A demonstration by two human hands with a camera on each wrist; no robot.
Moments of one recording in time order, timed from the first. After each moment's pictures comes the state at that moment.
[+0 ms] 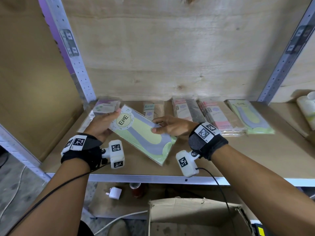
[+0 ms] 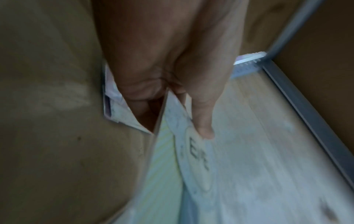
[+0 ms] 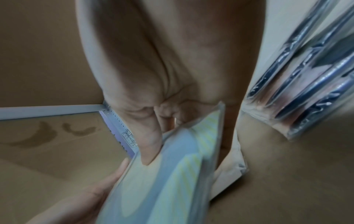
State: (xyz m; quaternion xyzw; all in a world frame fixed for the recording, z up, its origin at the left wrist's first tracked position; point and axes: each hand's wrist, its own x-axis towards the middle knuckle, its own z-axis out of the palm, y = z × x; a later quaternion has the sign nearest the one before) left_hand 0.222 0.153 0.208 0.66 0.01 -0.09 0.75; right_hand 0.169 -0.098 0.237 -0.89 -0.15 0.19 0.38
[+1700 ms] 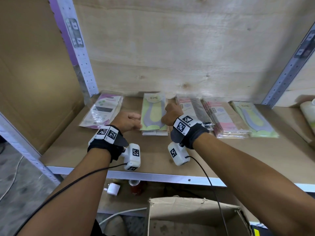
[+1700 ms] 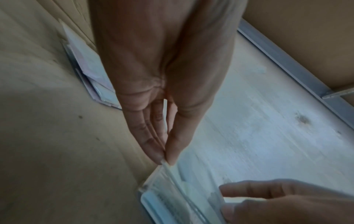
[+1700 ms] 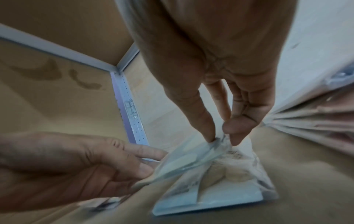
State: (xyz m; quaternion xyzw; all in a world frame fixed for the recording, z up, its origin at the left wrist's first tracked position) left_hand 0.243 0.113 0.183 0.80 -0.03 -0.11 0.58; right_hand 0.229 -0.075 0.219 -0.96 0.10 0.01 0.24
